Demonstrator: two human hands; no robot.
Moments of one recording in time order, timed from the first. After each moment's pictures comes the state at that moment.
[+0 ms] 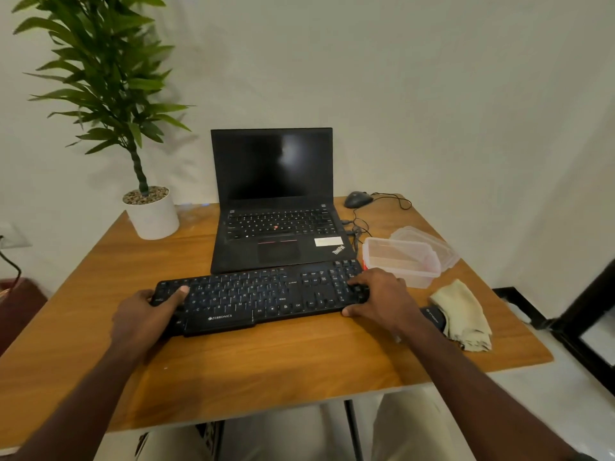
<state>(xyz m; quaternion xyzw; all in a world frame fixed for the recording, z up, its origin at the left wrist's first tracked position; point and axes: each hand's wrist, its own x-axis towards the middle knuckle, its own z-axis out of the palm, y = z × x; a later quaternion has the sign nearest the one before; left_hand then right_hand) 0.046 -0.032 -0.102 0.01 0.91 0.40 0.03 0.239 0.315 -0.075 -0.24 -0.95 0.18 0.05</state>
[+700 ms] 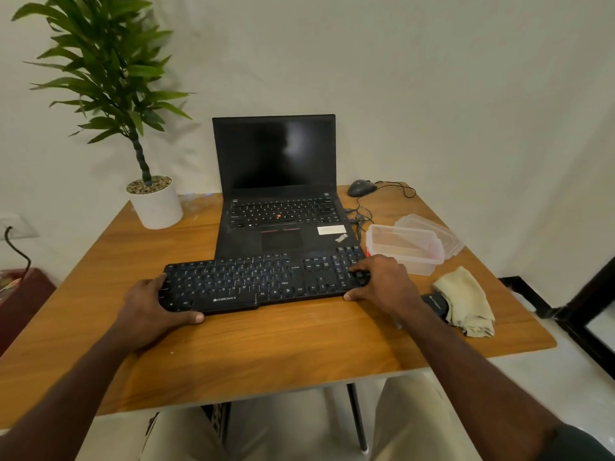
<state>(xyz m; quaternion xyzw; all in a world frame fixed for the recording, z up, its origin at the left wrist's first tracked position) 0.023 -0.062 -0.121 0.17 0.95 0.25 0.08 0.230 0.316 -0.082 -0.25 -0.95 0.19 0.07</state>
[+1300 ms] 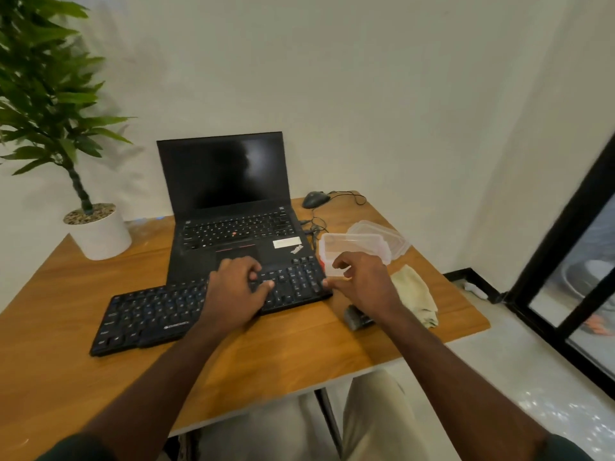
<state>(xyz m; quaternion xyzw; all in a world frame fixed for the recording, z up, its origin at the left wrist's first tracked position) 0.112 0.141 -0.083 0.39 0.86 0.33 -0.08 0.272 0.335 -0.060 -0.28 -0.90 0.27 0.22</state>
